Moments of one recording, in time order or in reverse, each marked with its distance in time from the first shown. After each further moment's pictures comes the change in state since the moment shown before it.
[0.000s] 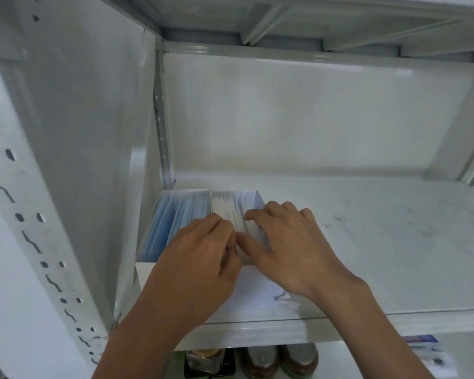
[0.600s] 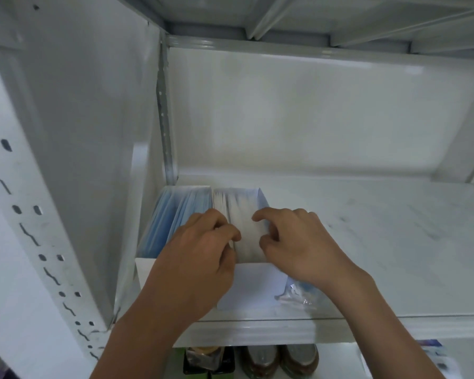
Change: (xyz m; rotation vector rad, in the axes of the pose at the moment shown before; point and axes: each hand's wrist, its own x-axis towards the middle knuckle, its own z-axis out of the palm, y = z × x) left_hand 0.001 -0.003 0.006 0.005 -0.005 -0.017; right_hand 0.007 0.016 0.003 0.222 -0.091 0.063
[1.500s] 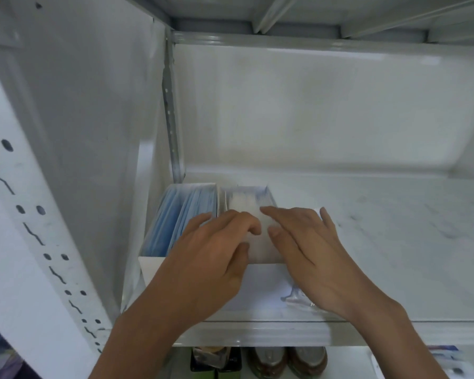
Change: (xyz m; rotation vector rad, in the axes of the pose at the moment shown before) left_hand 0.005 0.005 -0.003 -0.064 -0.015 0.106; right_hand -0.028 0.008 0.003 0.173 0.063 -0.065
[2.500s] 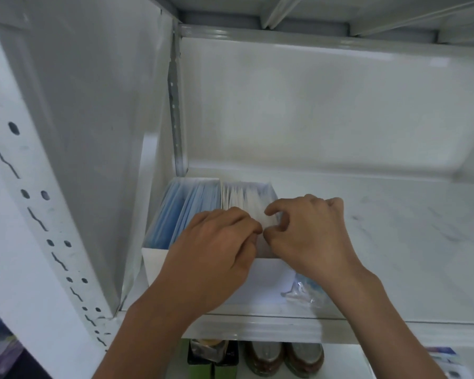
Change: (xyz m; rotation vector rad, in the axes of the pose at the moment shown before) left_hand 0.003 -0.008 0.016 0.087 -0.016 -0.026; right_hand 0.032 -0.014 0.003 -0.304 0.158 0.100
